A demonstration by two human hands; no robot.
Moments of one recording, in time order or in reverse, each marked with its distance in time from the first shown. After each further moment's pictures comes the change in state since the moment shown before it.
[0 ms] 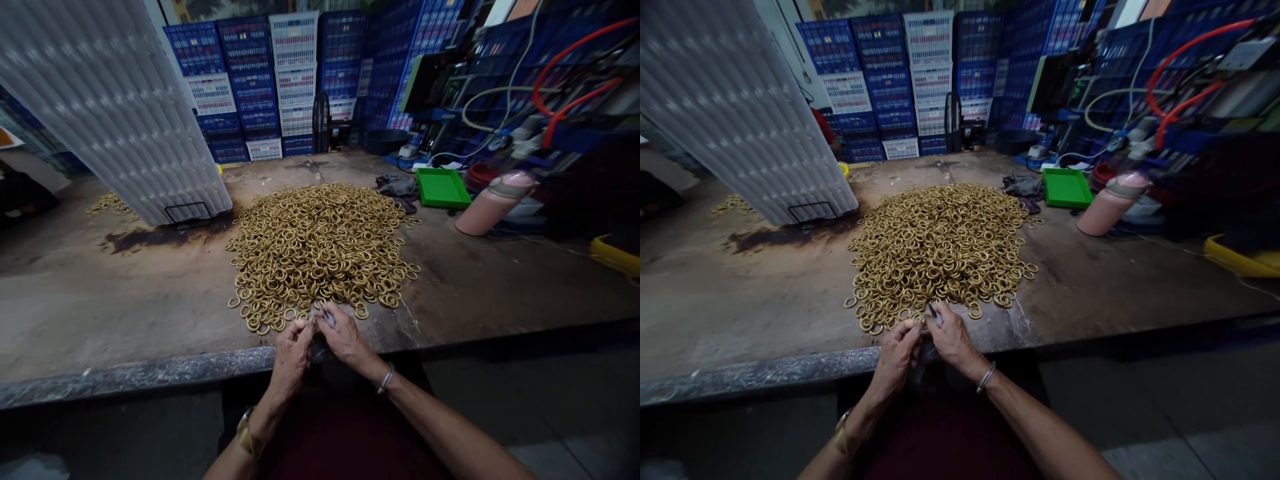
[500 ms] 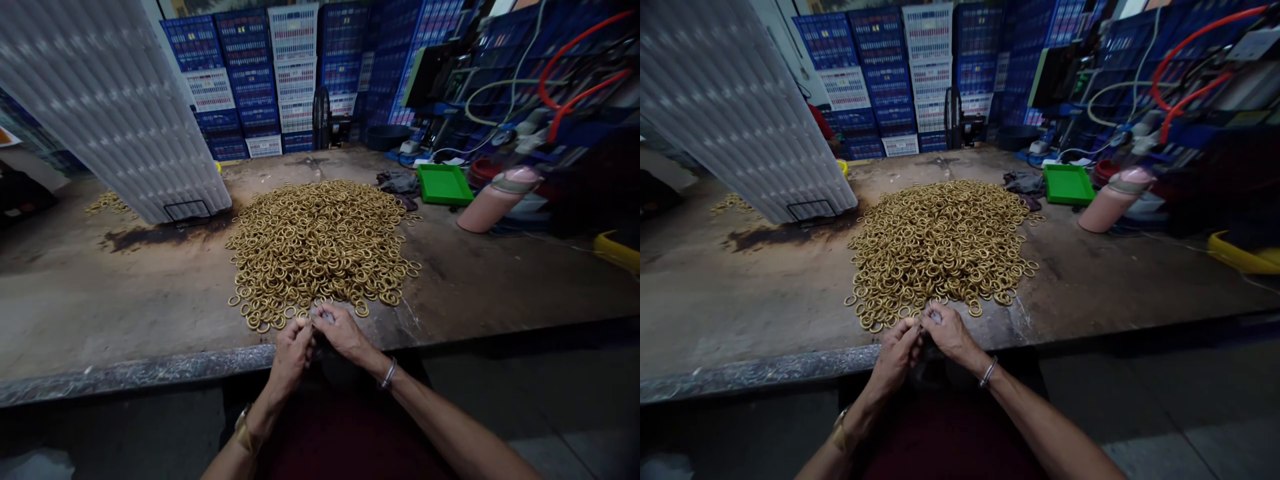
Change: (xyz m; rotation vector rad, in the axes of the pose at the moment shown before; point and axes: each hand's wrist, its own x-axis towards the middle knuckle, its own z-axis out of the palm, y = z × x) left_hand 0.000 0.000 -0.002 -0.101 -0.067 -0.015; right_hand 0.005 -0.008 -0.003 0.265 -0.133 0.077
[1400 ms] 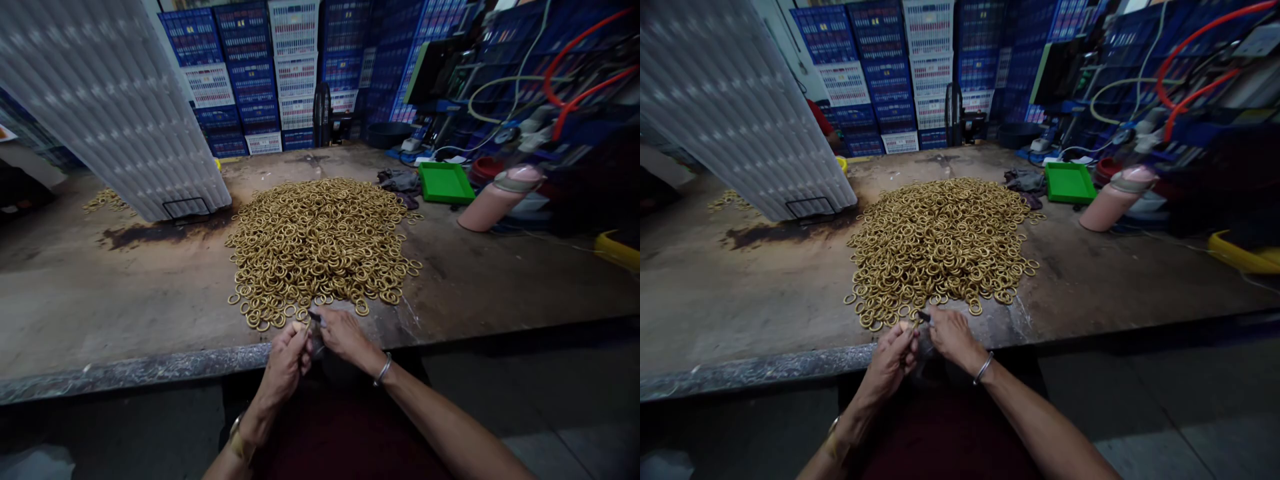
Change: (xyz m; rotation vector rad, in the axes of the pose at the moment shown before) left_hand -0.015 0.006 -0.005 -0.212 -0.096 -0.102; right_hand -0.003 0.007 -0.008 -0.793 -0.136 -0.125
